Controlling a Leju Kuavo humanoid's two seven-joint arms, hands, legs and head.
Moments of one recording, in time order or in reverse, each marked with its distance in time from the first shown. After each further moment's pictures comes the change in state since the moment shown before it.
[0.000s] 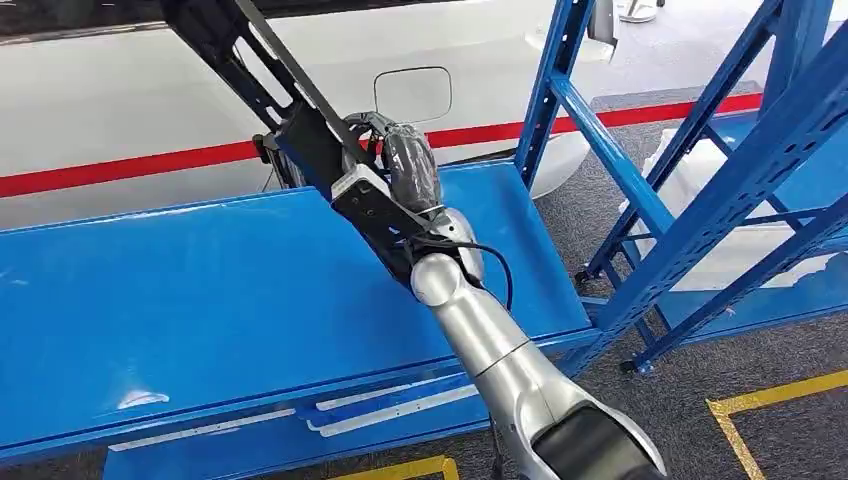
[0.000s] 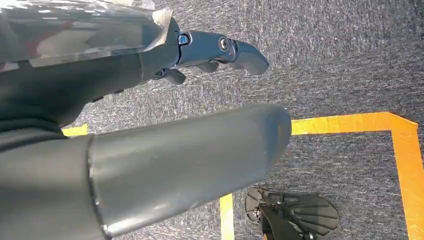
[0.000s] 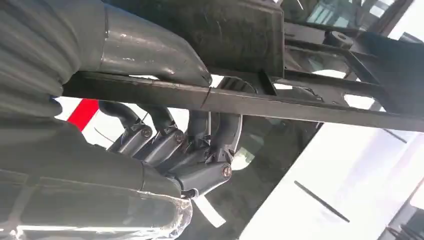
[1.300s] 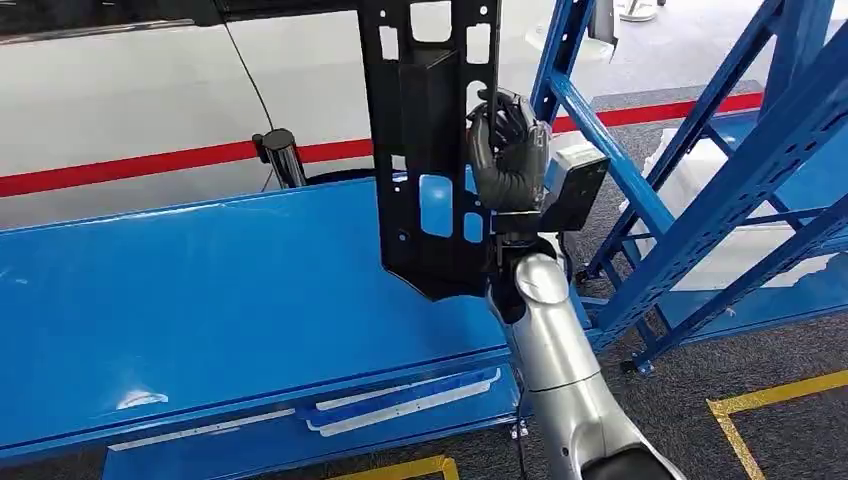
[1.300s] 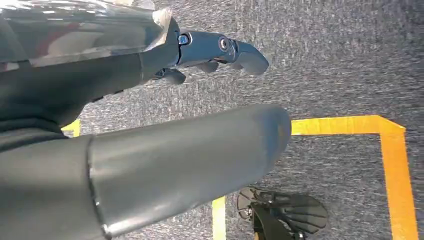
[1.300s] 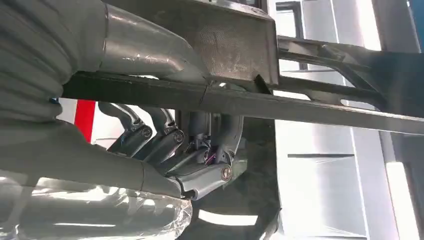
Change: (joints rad) left arm 0.001 -0.001 0.050 0.000 -0.008 -0.006 -0.049; right arm 0.164 -0.127 -0.167 -0.352 -0.649 0.203 -0.065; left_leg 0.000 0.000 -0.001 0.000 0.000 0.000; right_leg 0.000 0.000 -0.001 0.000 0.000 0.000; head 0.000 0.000
